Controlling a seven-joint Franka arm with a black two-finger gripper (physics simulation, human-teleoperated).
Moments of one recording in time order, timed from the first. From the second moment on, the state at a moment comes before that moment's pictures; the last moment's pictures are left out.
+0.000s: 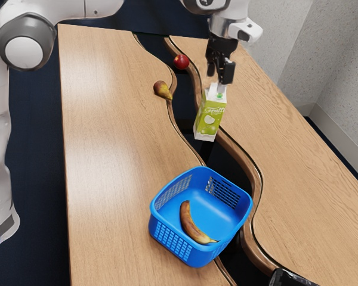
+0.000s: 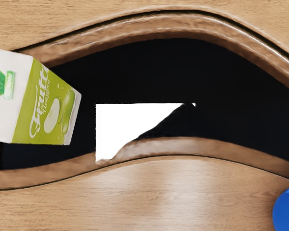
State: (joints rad) arm -0.08 0.08 0.13 -1.34 0.00 1.55 0.05
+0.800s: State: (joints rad) arm -0.15 0.08 -0.64 -1.18 0.06 1.37 0.18
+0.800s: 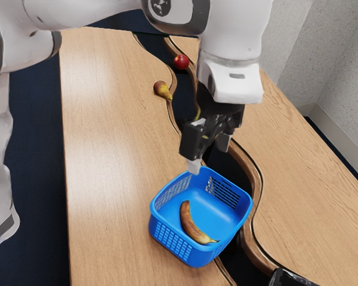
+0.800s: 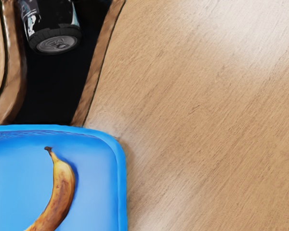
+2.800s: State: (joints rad) arm -0.06 -0.06 -0.40 -2.11 -0.01 2.13 0.32
